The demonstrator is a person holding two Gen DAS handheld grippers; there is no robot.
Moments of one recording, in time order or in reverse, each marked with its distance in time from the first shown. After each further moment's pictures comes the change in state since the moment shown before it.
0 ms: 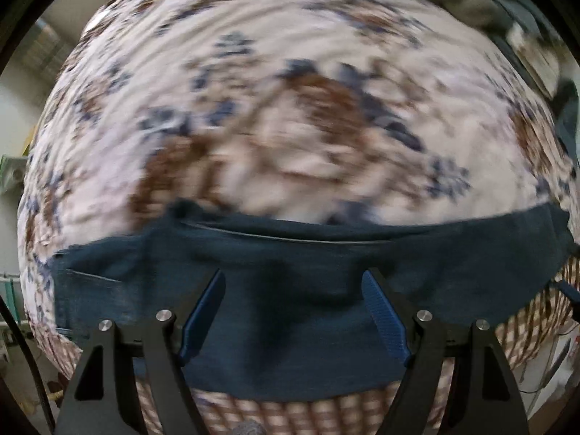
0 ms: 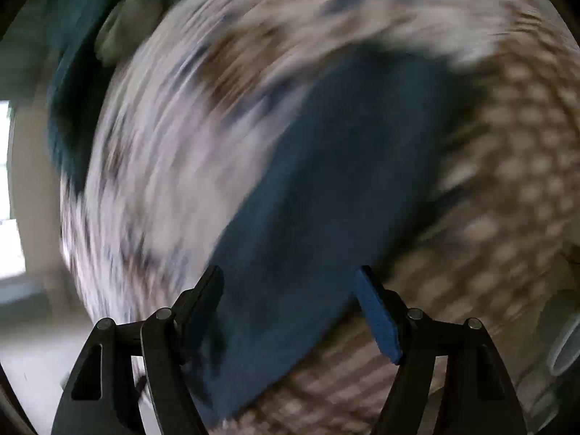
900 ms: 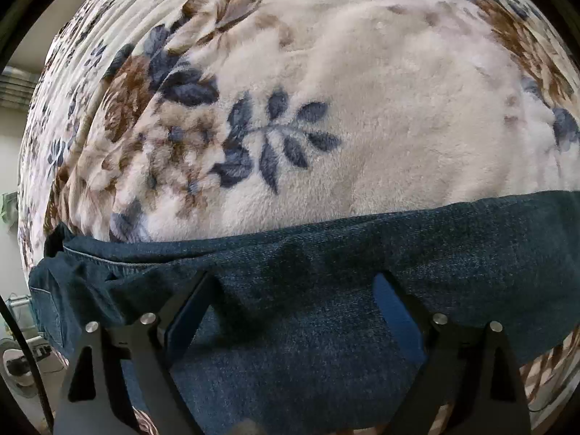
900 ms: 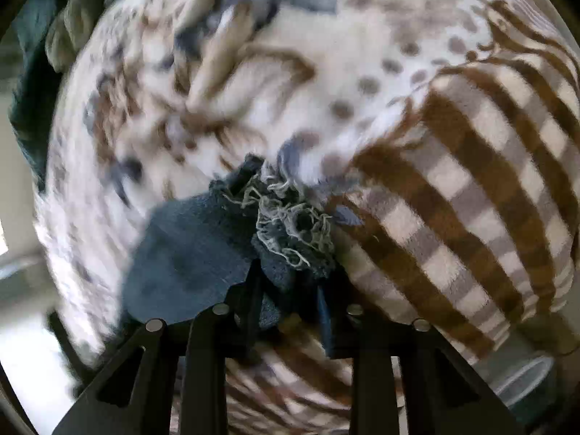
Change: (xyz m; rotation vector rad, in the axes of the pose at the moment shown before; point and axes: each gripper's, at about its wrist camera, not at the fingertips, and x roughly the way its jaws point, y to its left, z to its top) left arm 0.093 -0.178 0.020 0.119 0.153 0.117; right arm 0.044 -0.086 0.112 -0.104 0.145 -0.059
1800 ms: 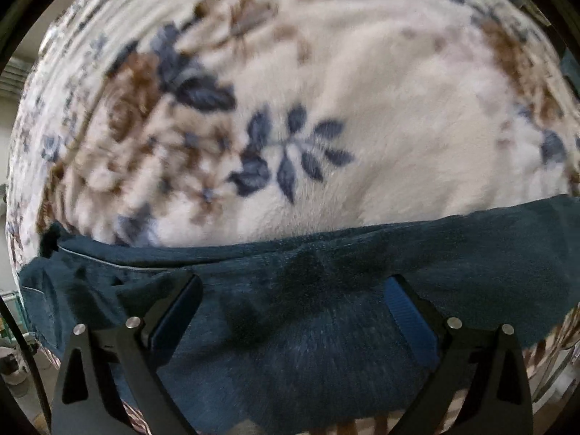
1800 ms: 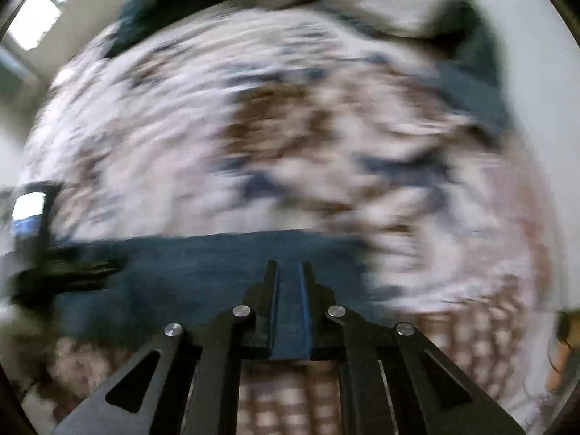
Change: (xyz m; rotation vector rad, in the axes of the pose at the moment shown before) left arm -0.003 0.020 0.012 -0.038 -0.027 -0.051; right arm -0.055 0.120 -0.037 -0.704 -0.263 -0.246
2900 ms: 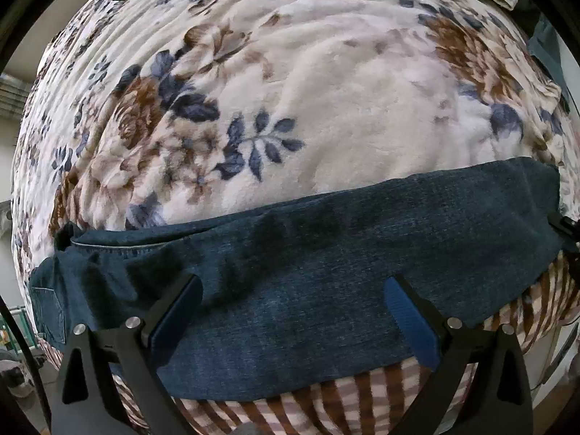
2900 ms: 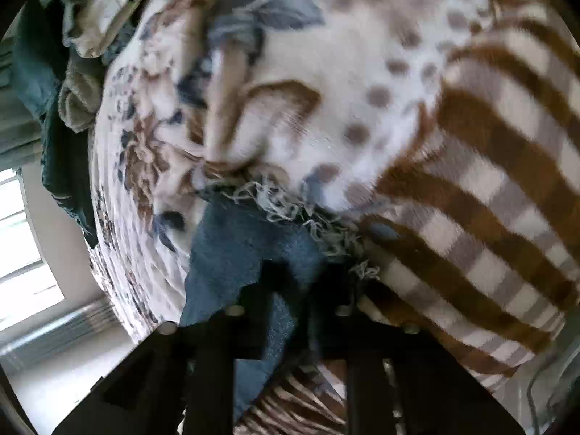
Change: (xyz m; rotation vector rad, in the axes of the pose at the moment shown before) left arm -0.043 -0.033 -0.030 0.055 -0.027 0.000; right arm 0.094 -0.100 -0.068 0.898 0.172 0.398
